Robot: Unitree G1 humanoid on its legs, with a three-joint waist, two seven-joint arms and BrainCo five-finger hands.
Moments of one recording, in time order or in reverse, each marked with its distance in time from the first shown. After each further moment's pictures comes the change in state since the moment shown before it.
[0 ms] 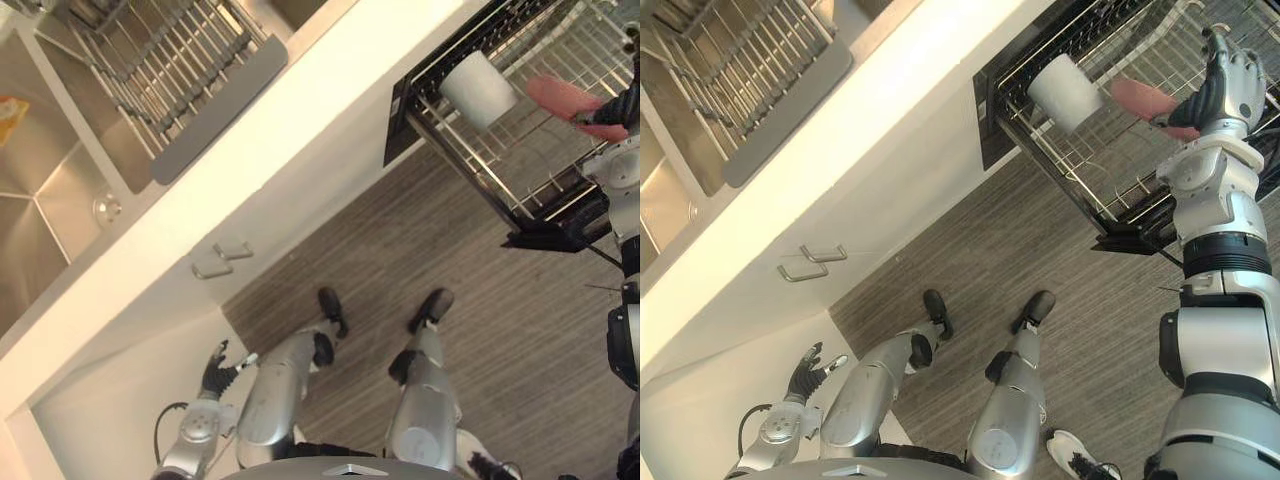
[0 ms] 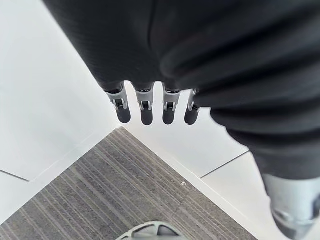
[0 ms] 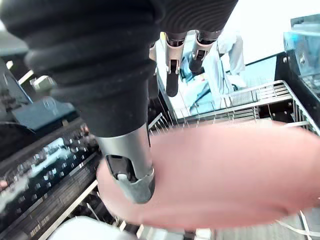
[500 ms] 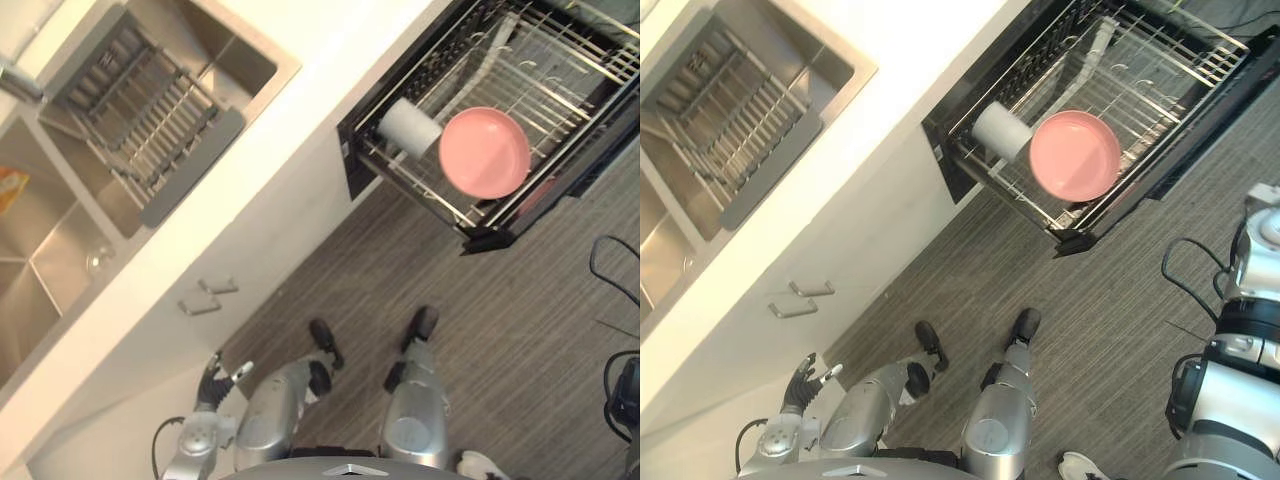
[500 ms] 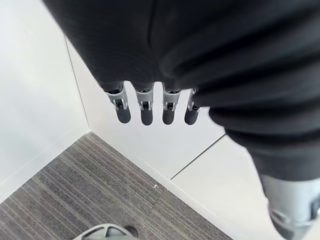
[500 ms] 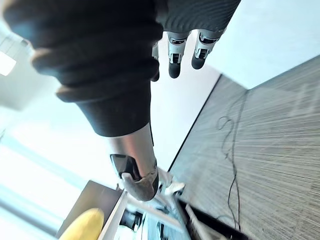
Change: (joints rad) left arm 0.060 -0.029 0.038 0.048 0.004 -0.037 0.025; right arm 0.359 0.038 -0.568 -0.122 0.556 -0.012 -0.224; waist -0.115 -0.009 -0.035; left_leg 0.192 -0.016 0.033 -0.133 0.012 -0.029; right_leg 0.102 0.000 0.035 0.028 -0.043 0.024
